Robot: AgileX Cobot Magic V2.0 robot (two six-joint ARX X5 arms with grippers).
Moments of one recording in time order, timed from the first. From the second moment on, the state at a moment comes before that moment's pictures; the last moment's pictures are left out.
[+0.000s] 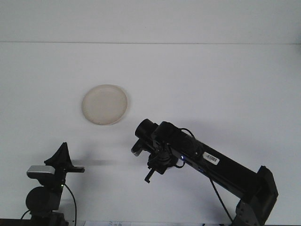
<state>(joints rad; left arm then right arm) -0.13 0.00 0.03 0.15 -0.11 -0.08 0.88 1.78 1.53 -1.30 -0.13 -0.06</state>
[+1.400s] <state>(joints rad) -0.13 0.00 0.03 0.15 -0.11 -0.02 0.06 1.18 1.41 -1.00 -0.17 -0.07</state>
